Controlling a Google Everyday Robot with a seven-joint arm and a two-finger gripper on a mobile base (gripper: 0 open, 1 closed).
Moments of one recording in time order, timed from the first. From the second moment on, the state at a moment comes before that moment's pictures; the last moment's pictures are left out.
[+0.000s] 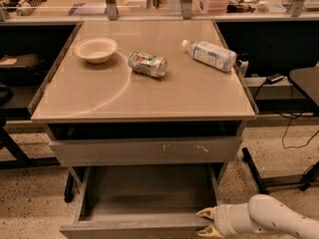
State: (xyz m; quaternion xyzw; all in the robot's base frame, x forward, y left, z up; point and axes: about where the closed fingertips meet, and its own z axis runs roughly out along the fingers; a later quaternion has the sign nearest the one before) arm 0.385 -0.157 0.397 -0.66 0.66 0.18 0.30
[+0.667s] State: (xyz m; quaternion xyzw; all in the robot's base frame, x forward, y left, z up) arm 0.383 -0.158 0.396 -0.66 0.66 0.18 0.30
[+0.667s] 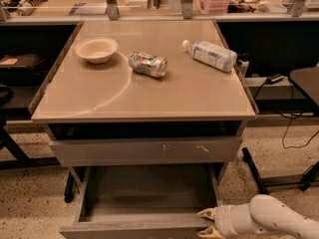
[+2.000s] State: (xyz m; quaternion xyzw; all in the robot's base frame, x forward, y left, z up) arm 0.360 -0.168 0.400 -0.65 0.66 0.20 0.32
